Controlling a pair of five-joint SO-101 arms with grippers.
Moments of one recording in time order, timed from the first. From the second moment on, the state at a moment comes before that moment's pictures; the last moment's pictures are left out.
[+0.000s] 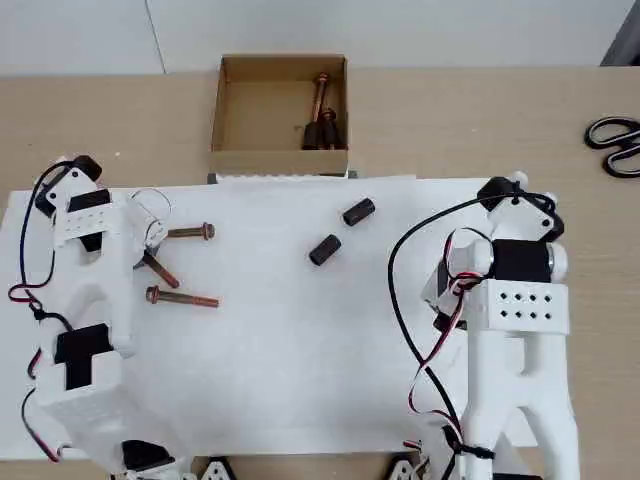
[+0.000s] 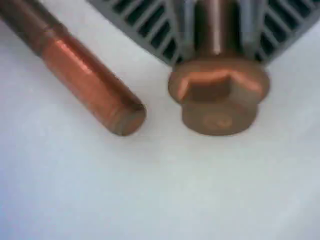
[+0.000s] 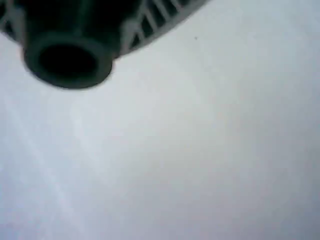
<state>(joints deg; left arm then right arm) -19.2 17.3 13.9 62.3 39.1 0.2 -32.4 28.8 94.0 -30.3</state>
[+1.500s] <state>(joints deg) 5.5 -82.5 55.7 66.1 12.9 -13.1 -90.6 47.7 88.5 -1.9</state>
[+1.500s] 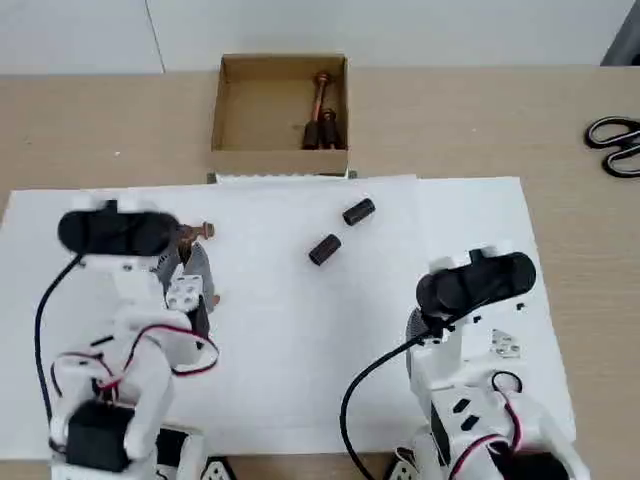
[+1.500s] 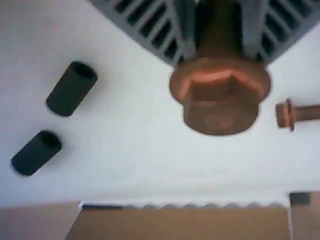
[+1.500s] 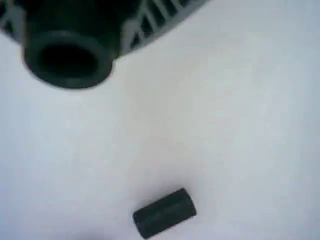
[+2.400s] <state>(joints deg) 13.3 -103.4 80.4 41.1 24.9 -39.6 -103.1 85.0 46.5 7.4</state>
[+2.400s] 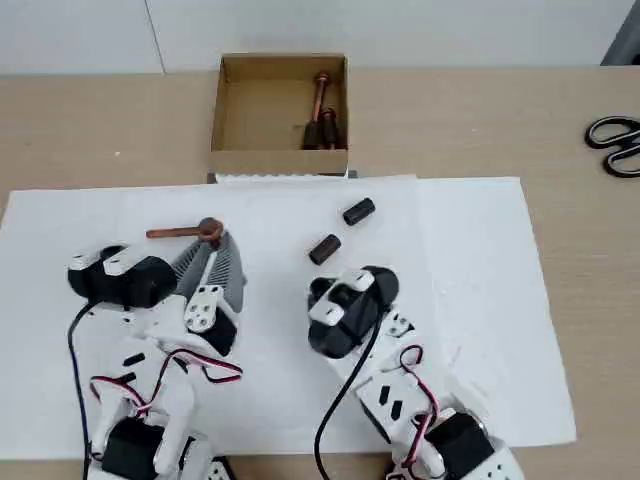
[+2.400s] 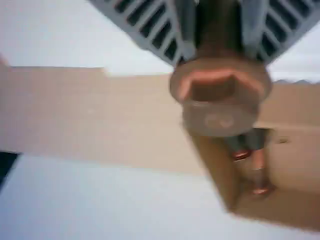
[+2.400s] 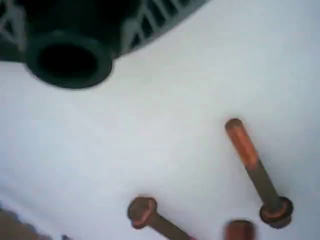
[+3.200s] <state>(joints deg) 22.2 -103.4 82.9 33.9 35.3 -44.3 -103.1 89.2 43.3 10.0</state>
